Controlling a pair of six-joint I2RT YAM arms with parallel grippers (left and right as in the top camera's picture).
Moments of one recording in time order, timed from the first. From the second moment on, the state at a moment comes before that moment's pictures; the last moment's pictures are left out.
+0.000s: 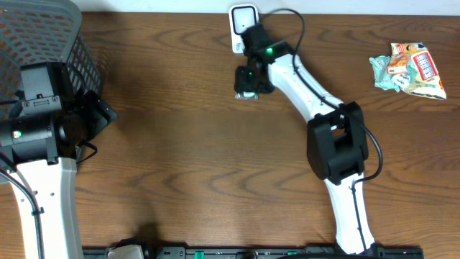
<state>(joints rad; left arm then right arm) 0.19 1.26 1.47 -1.31 -0.17 -0.57 0.46 2.37 2.03 -0.87 -0.04 0.41</state>
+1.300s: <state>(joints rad) 0.19 1.26 1.47 -1.31 -0.17 -0.57 0.46 2.48 2.04 0.17 0.39 0.04</state>
